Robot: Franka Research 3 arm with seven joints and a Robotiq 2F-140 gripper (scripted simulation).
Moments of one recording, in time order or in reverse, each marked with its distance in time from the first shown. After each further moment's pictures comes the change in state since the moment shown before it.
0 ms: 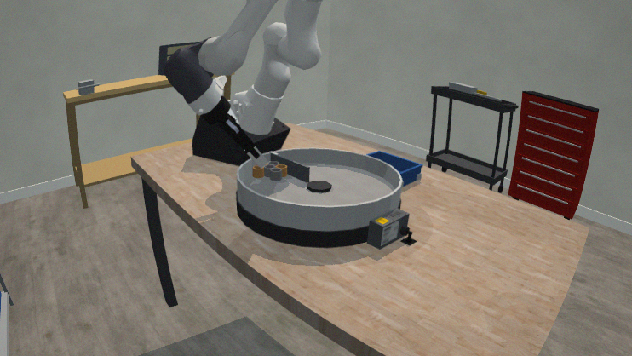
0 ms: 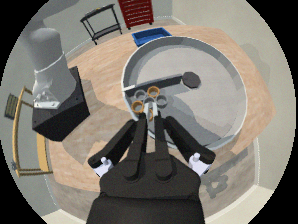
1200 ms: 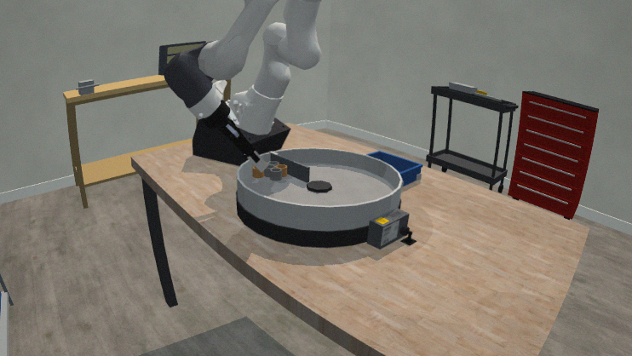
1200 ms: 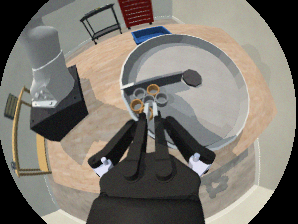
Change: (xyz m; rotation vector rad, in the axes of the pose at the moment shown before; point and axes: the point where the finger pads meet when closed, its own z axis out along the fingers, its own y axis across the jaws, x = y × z) arm -0.007 0.000 0.008 0.000 0.000 0.000
